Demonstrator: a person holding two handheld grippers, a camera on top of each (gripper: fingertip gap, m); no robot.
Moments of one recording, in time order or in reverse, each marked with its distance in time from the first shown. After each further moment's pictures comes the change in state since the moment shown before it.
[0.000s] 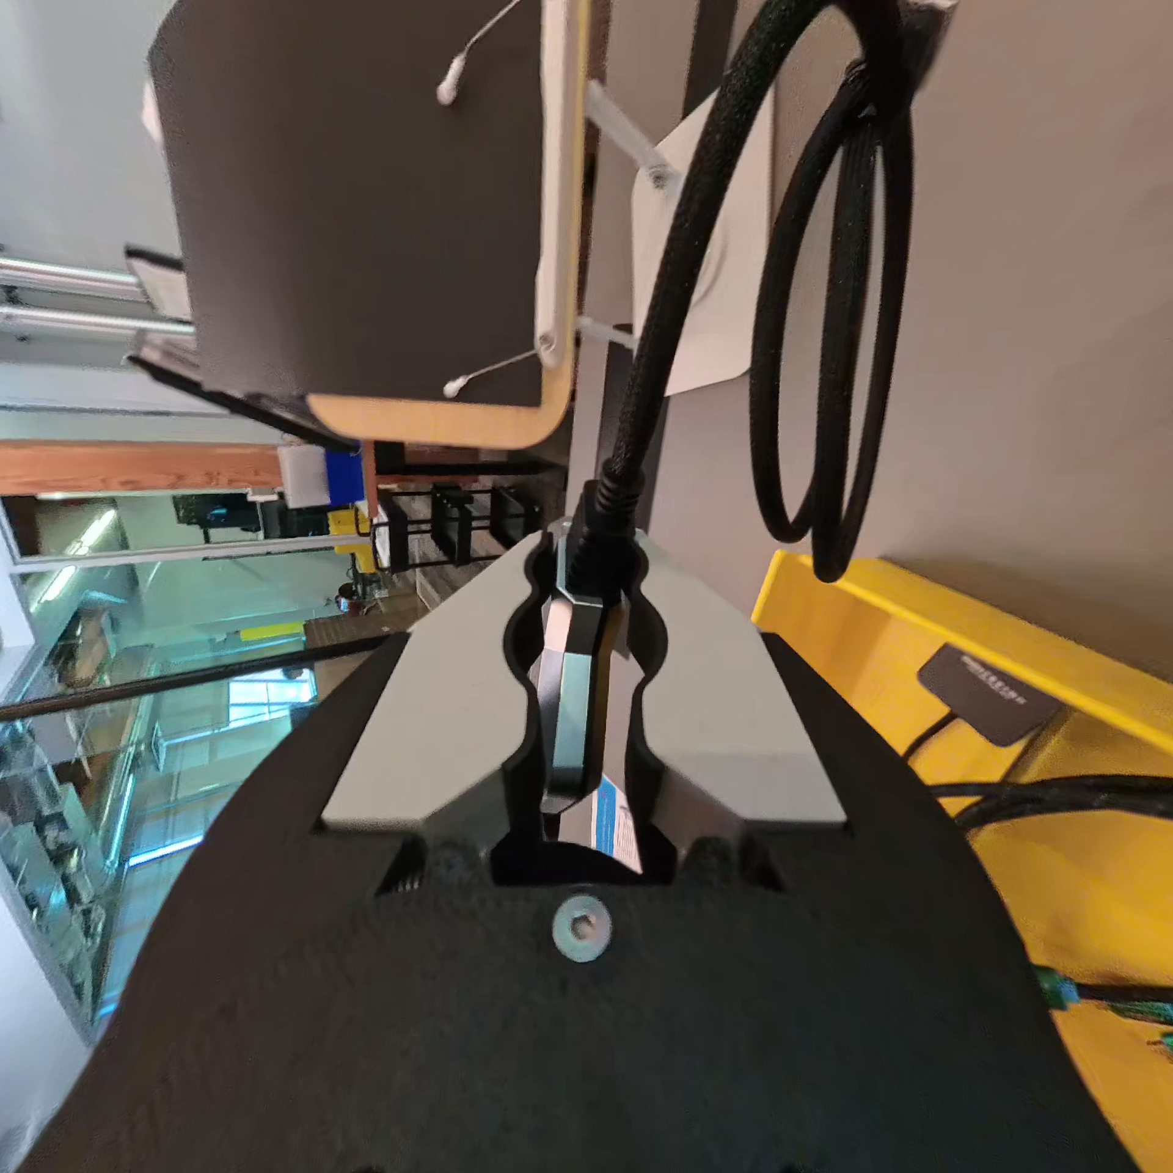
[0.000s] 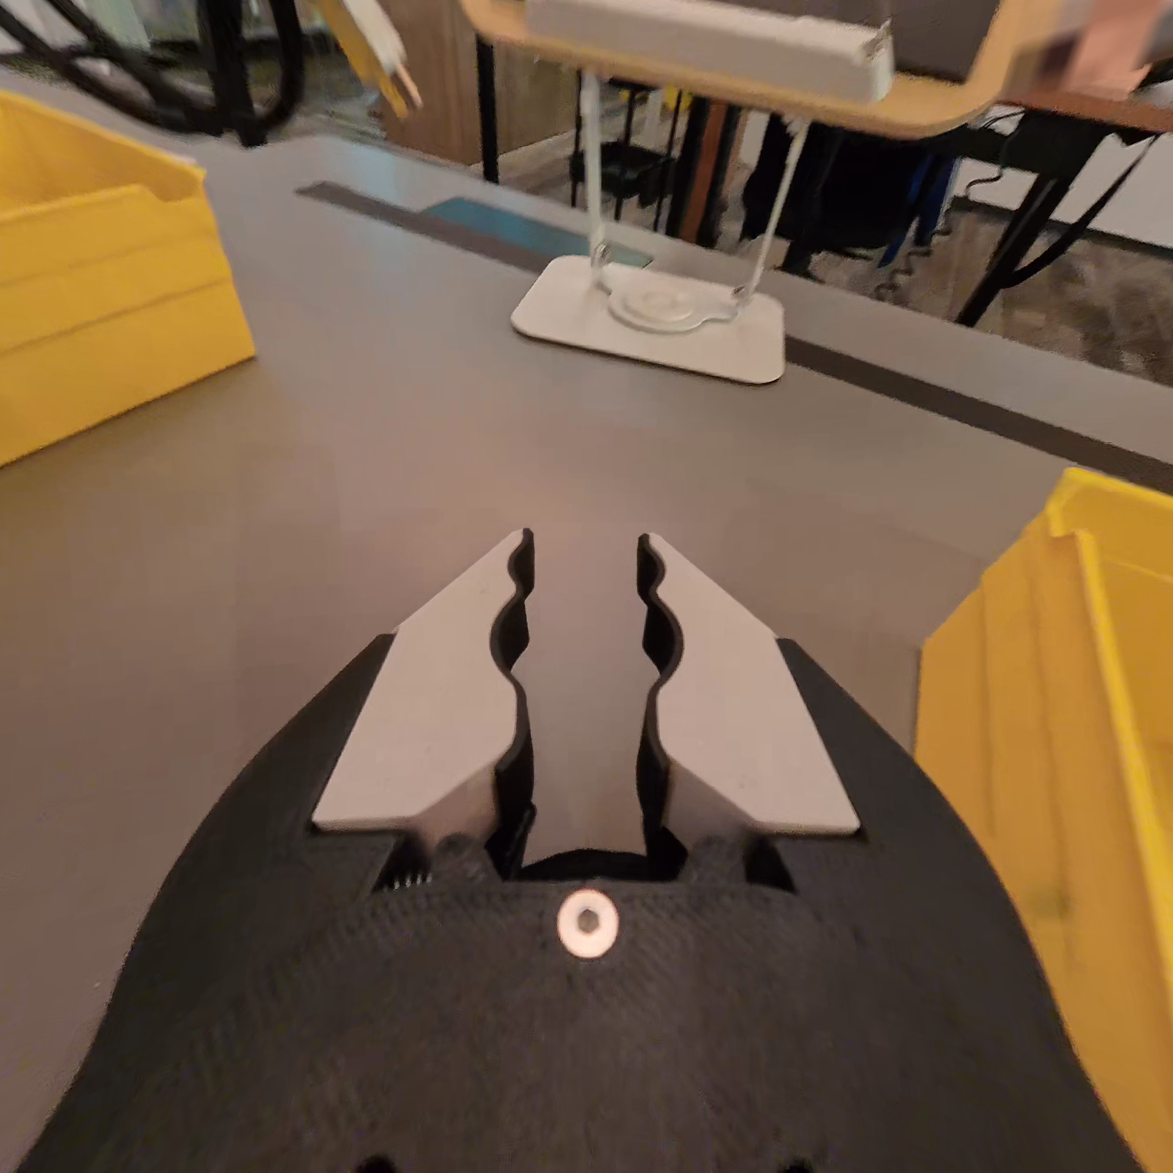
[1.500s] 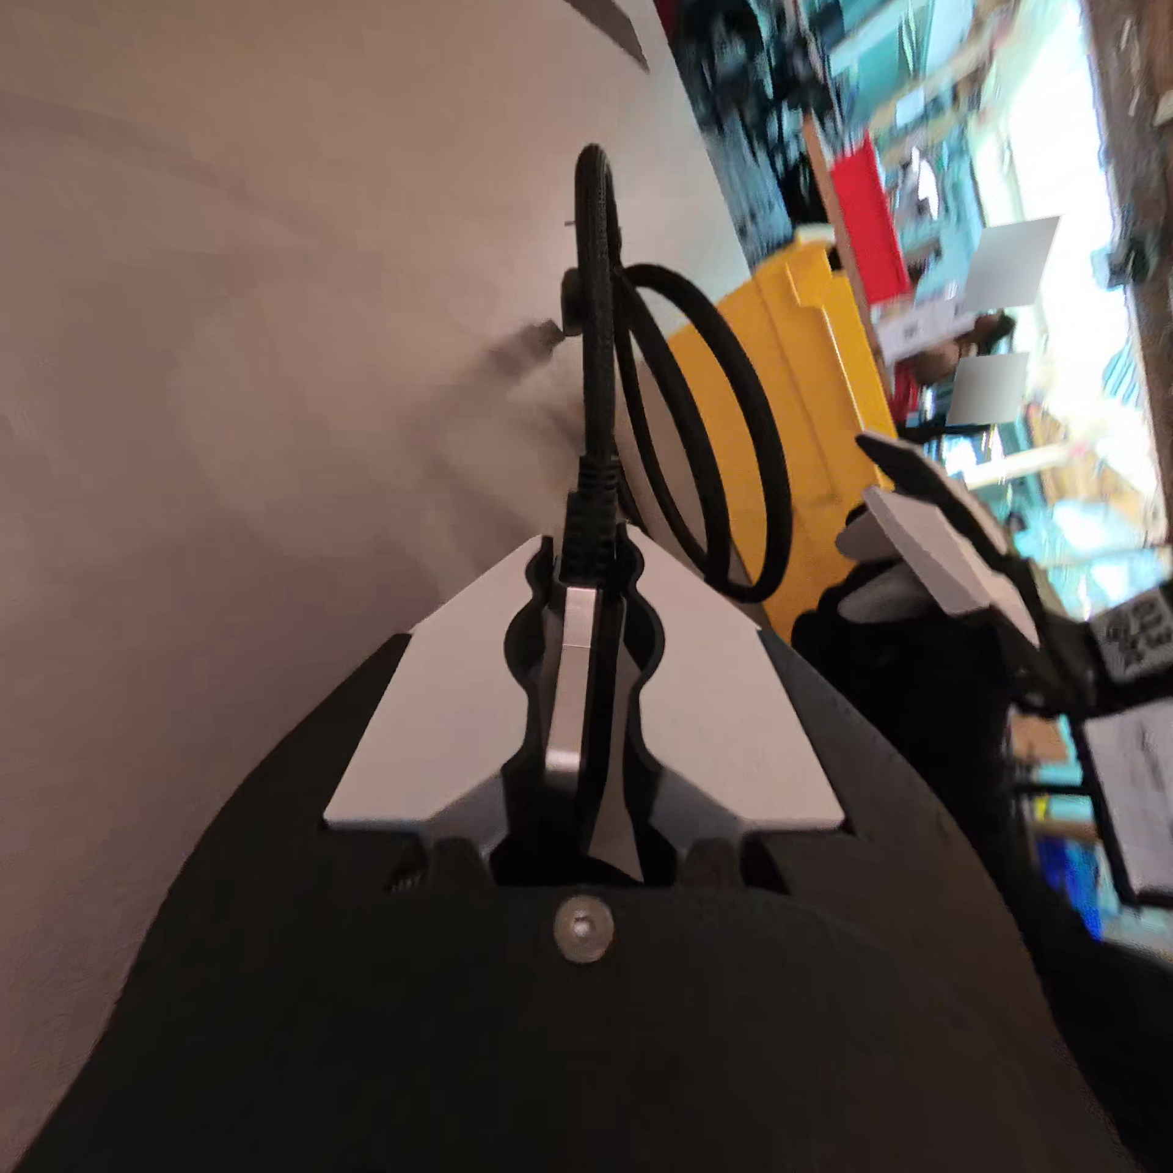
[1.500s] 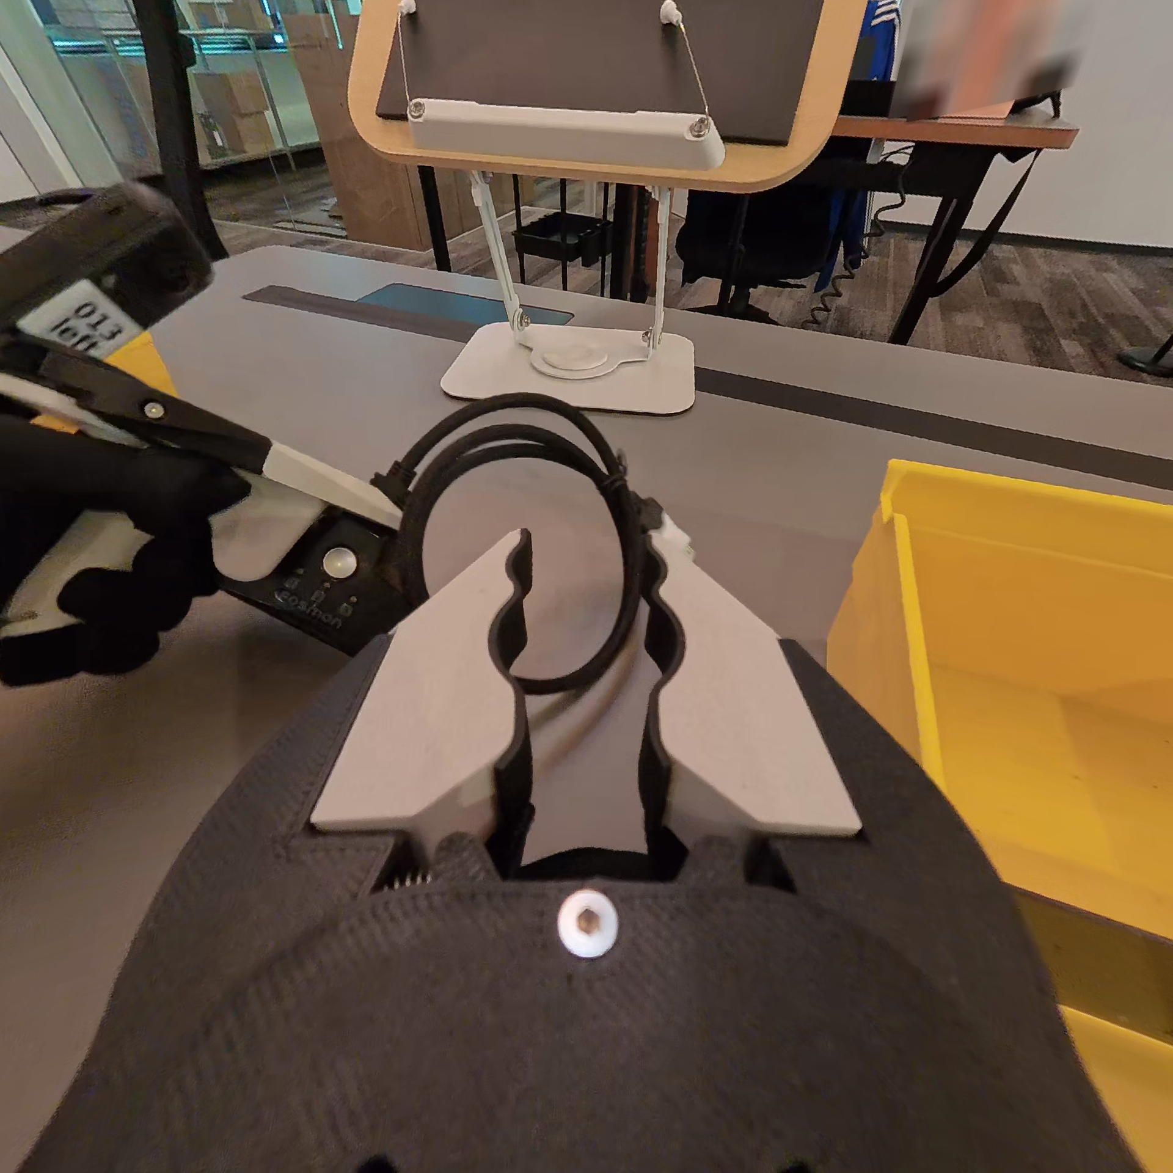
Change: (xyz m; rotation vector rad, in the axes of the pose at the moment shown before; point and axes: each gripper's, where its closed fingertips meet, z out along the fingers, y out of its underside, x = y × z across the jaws) left arm 0.225 -0.156 0.138 0.346 1.034 -1.659; right arm 0.045 -0.011 -0.015 0.079 0.062 0.103
